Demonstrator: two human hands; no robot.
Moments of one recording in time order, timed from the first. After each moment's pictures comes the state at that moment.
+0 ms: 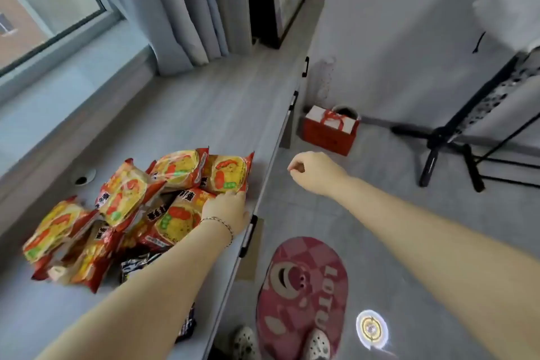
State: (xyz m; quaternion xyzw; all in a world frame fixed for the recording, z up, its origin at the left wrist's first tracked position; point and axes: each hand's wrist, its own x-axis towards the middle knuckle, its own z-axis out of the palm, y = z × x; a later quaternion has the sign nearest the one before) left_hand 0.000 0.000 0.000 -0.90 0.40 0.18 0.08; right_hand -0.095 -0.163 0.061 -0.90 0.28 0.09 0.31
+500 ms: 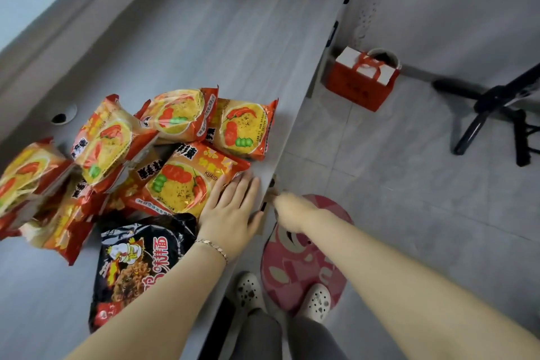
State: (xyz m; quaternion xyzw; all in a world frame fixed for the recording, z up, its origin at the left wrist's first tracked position) left_hand -0.015 0.052 -0.093 -0.89 0.46 0.06 0.05; right_hand -0.064 -0.094 -0.120 -0.90 0.10 0.35 0.25
